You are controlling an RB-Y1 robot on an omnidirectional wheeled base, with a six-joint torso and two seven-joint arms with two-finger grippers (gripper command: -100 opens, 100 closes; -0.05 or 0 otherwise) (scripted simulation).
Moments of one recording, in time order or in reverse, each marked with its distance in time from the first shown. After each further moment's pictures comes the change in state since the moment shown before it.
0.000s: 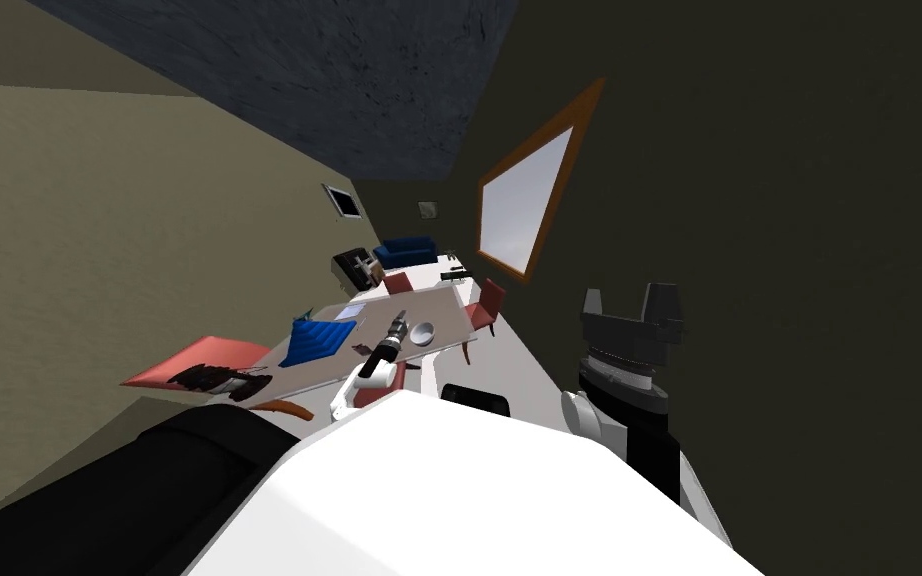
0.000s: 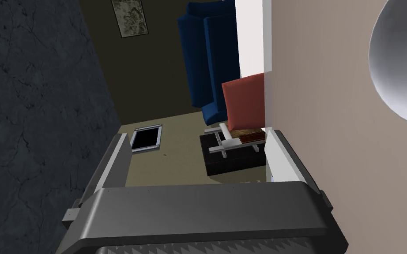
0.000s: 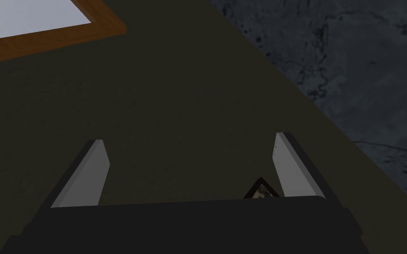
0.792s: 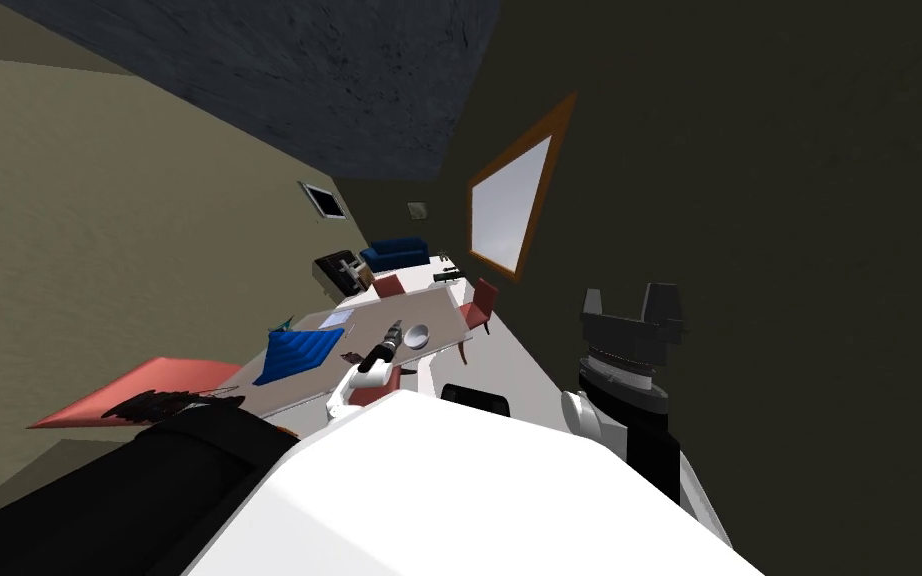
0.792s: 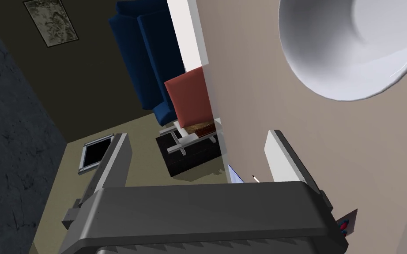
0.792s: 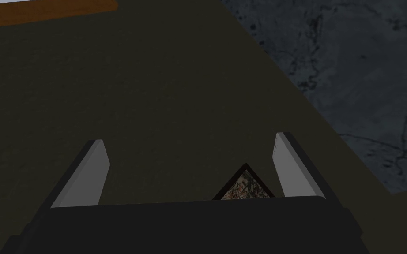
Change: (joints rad) left arm -0.022 0.016 0.059 0.075 0.007 0.239 -0.005; right arm 0.000 0.000 0.000 0.000 0.000 0.000 0.000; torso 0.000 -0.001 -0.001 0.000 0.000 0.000
